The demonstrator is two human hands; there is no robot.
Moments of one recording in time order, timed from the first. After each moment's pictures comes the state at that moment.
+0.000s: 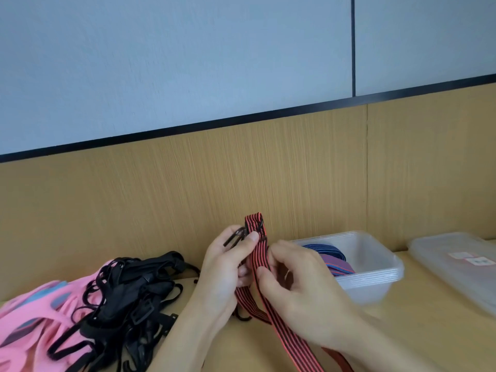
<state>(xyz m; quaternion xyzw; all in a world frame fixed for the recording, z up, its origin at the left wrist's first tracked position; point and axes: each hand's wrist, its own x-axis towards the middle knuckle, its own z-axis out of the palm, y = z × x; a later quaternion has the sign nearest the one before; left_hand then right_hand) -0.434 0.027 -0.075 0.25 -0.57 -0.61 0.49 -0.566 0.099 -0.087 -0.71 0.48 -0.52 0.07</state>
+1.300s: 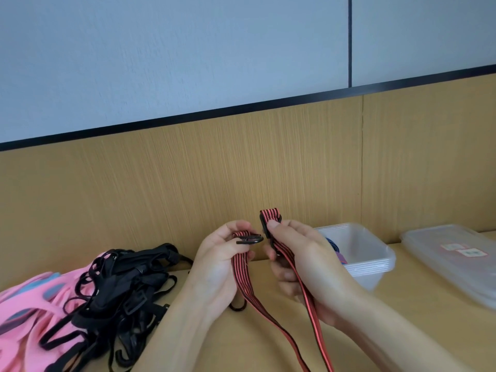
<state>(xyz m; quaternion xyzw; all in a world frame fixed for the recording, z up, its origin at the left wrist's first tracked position) -0.437 0.026 -0.076 0.26 -0.51 -0.66 0.48 -0.570 0.101 -0.067 -0.43 0.40 -0.62 0.52</state>
